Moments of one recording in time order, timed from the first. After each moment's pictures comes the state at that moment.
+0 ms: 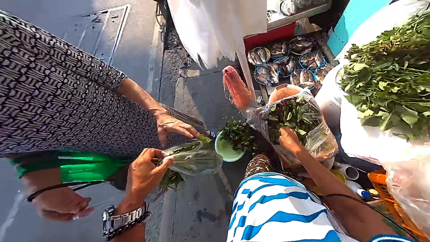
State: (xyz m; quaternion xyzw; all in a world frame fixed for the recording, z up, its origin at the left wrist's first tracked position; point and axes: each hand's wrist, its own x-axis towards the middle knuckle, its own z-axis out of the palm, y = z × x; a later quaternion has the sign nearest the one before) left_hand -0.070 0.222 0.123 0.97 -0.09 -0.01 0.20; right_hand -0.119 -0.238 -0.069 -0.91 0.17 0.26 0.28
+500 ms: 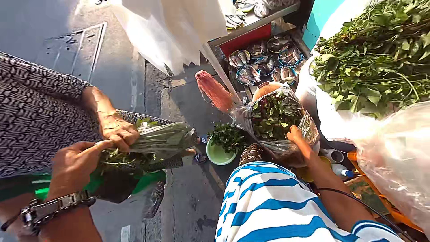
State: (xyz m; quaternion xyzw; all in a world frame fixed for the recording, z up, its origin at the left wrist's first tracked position) left_hand 0.016 0.256 0.162 0.97 0.07 0.03 0.22; right_hand -0.172 -0.321 -0.110 -0.80 0.39 0.25 0.37
